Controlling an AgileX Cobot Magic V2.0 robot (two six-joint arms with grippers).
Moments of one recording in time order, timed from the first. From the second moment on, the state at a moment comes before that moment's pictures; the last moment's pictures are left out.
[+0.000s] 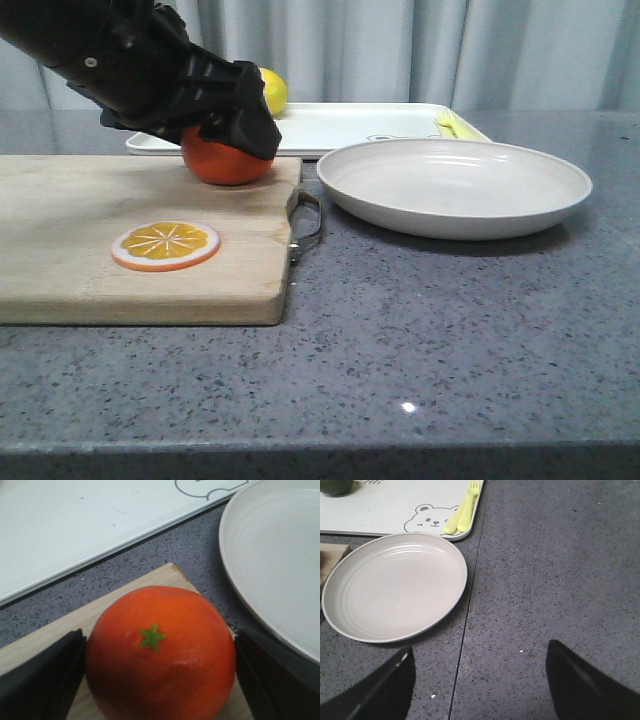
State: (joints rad) left arm -0.49 1.61 -1.02 -0.92 0.18 0.91; right arm 0.11 0.54 -0.69 0.12 0.72 0.01
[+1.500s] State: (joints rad) left arm -0.76 1.86 -1.38 -0.92 0.22 0.93; right arm 0.11 0.54 -0.69 0.12 0.72 0.01
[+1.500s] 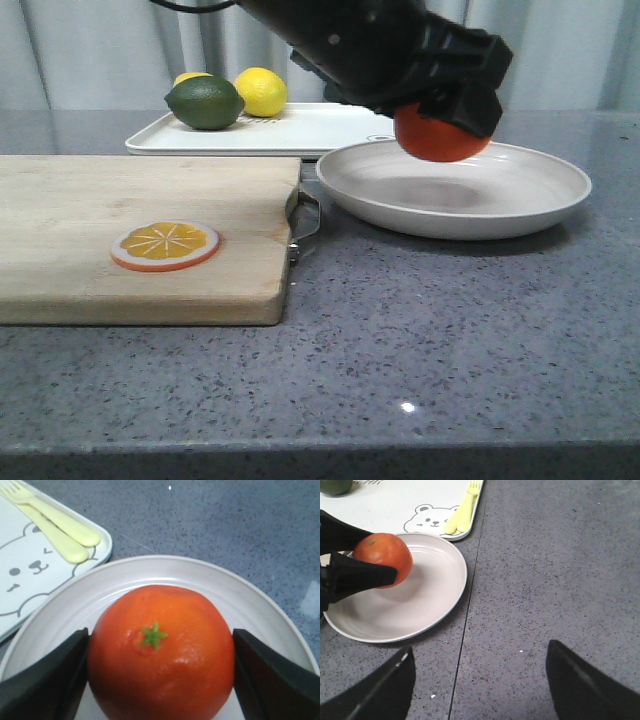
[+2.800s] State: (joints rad) left arm -0.76 1.67 -1.32 -0.89 0.18 0.93; right arm 0.11 0.54 -0.69 0.12 0.74 0.01
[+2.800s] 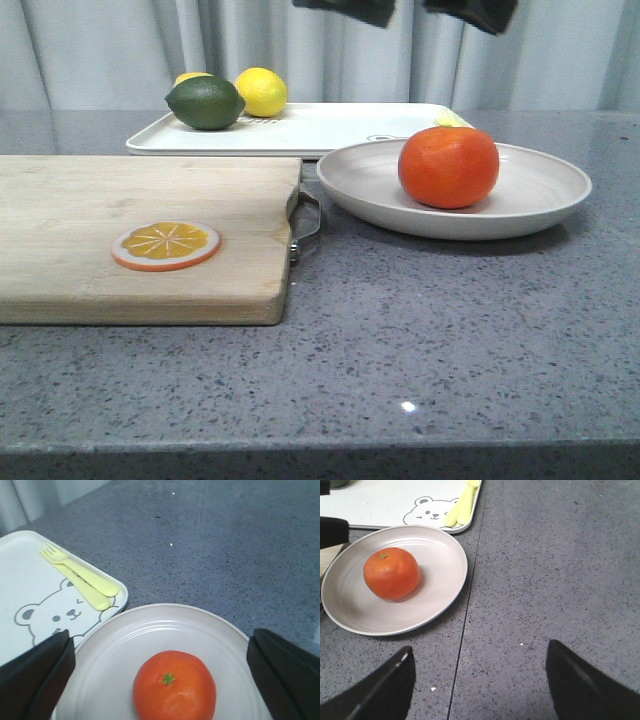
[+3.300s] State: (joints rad) left arm -0.67 1.20 -0.84 -0.89 0.02 0.93; right arm 0.11 0.54 -0.69 0.12 0.74 0.01
